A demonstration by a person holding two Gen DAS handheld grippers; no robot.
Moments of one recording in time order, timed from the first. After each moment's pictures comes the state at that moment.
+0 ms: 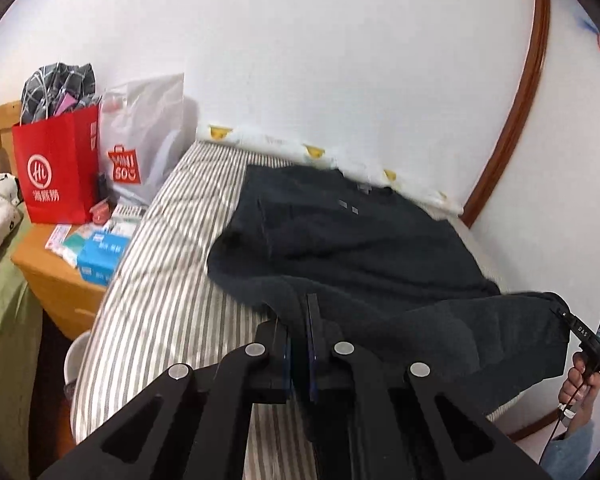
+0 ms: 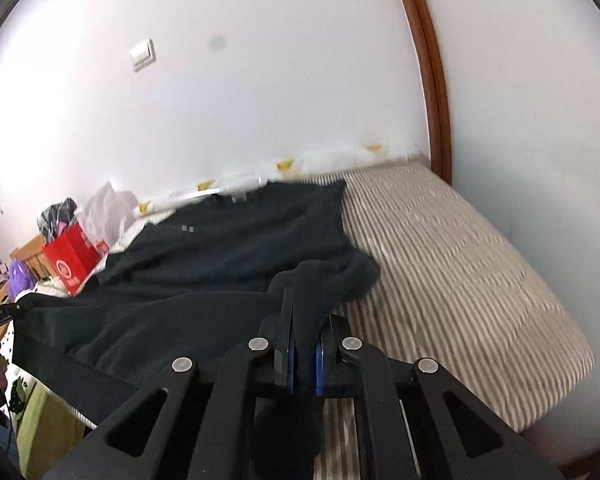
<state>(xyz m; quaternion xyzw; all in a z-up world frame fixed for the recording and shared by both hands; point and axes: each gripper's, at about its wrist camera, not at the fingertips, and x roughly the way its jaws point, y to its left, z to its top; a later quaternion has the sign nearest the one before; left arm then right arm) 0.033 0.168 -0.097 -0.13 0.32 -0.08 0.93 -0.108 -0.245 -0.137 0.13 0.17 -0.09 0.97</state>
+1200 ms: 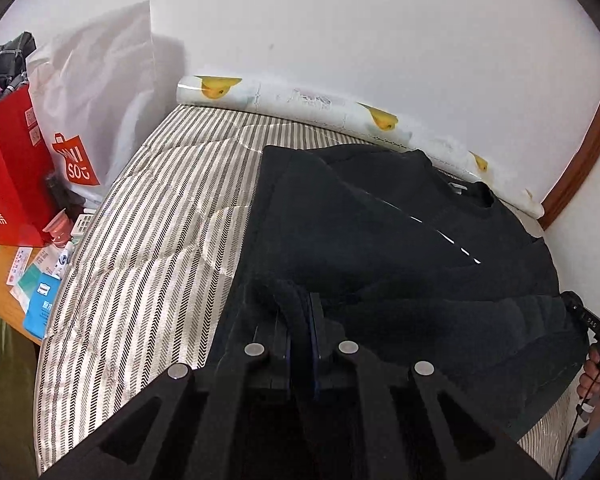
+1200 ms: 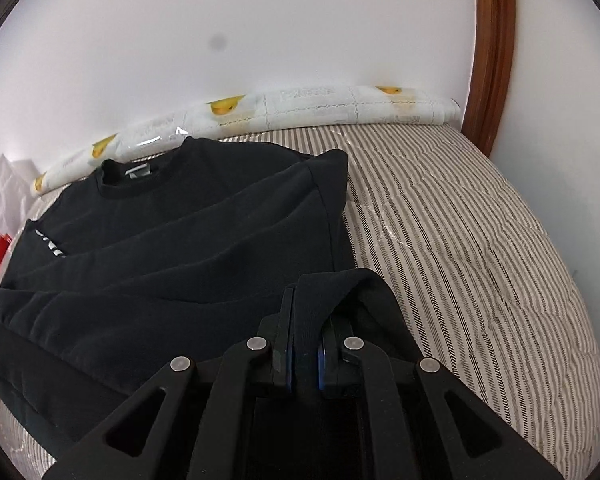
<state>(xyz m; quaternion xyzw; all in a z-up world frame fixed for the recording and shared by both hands) 0.267 0.163 -0.168 -0.12 0.43 -0.03 0.90 0.180 -0.323 -0.158 0.10 0.33 -0.15 0.93</state>
